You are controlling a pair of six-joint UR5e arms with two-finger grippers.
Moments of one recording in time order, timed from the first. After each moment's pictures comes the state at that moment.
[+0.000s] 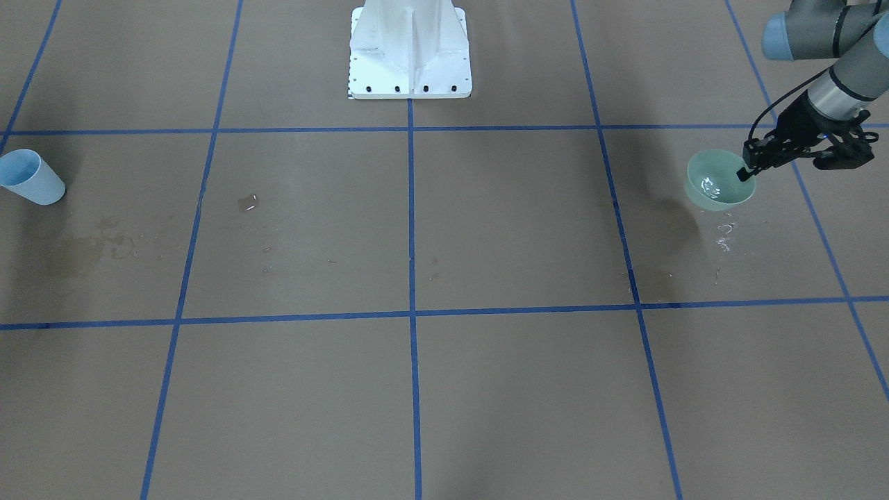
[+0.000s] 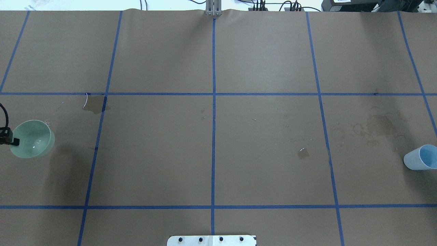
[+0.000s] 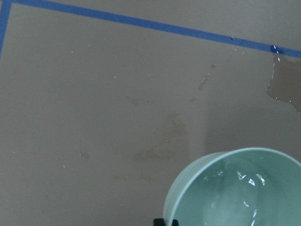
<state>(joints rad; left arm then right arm) -0.97 -1.32 -1.79 -2.32 -2.25 -1.01 1.45 -1.53 1.72 -1.66 2.31 0.21</state>
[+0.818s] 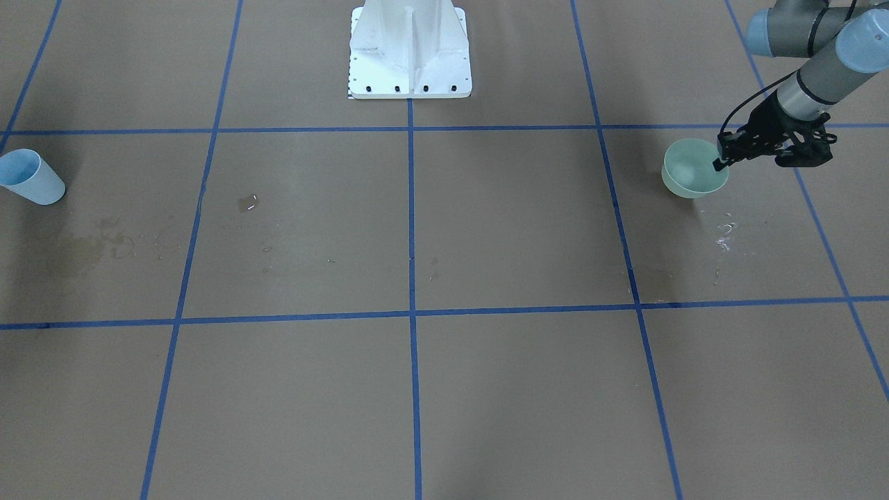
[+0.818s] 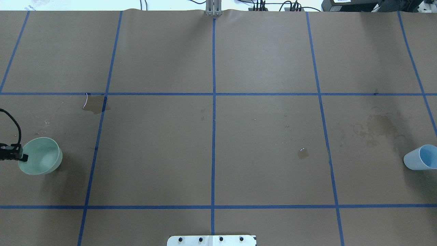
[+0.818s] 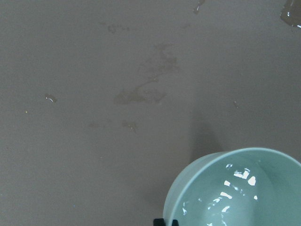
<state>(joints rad) -0.89 -1.31 -1.79 -2.32 -2.25 -1.02 1.45 -1.53 1.72 -1.66 2.31 0.20</state>
